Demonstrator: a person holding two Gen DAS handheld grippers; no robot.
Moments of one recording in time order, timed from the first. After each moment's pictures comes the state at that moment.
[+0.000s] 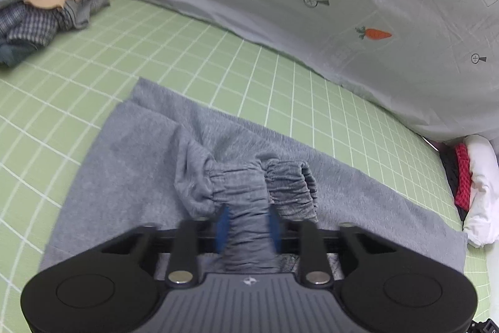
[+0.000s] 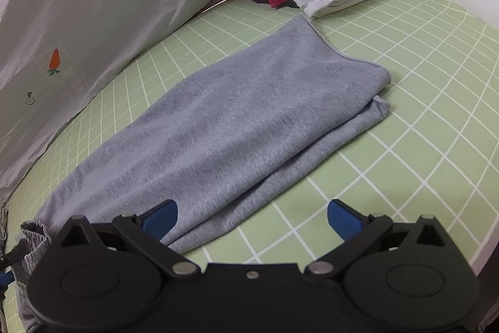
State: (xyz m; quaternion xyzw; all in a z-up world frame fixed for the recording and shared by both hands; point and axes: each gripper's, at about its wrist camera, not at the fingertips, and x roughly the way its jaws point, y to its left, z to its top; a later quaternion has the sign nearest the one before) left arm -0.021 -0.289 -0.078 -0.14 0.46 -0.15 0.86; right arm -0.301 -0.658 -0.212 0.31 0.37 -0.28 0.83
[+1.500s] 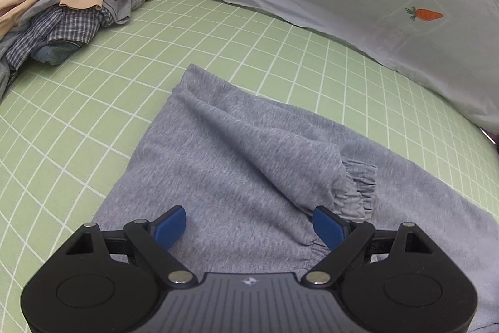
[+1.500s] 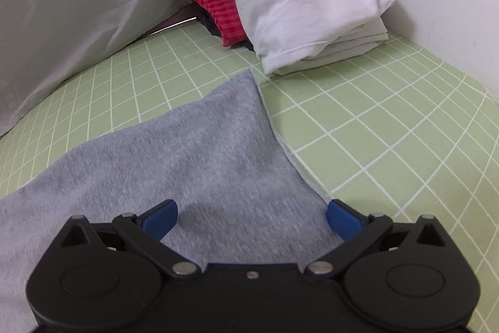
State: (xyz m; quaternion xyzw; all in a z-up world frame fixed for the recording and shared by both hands) left arm -0.017 -0.302 -0.082 -0.07 0.50 -0.03 0.86; right arm -0.226 -0.793 -0.251 0.20 0.38 -0.31 0.85
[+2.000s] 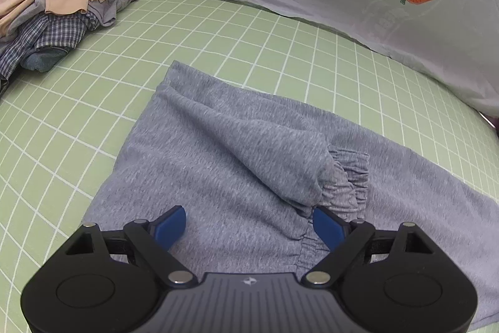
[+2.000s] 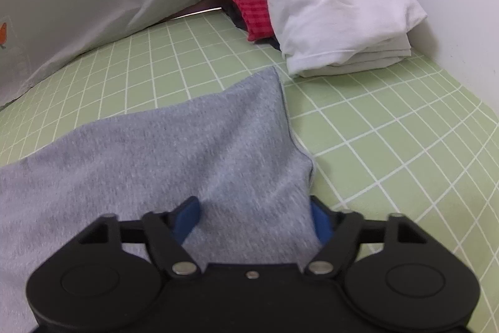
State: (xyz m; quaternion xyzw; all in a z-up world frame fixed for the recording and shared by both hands) left arm -0.017 -0.313 -0.084 -0.06 0.51 -0.04 0.86; right arm -0.217 -0.779 -0.245 0.15 0.40 -0.27 0.86
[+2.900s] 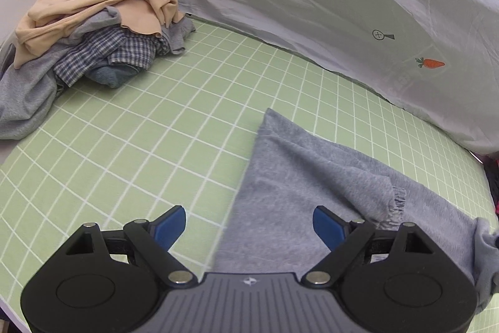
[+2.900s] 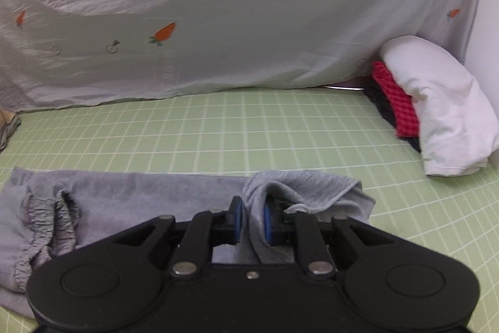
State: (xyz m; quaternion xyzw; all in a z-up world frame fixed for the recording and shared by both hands) left arm -0.048 -0.173 -0.049 -0.10 0.46 -0.05 0.88; right arm -0.166 -0.576 -0.154 0.04 0.35 -0.13 0.93
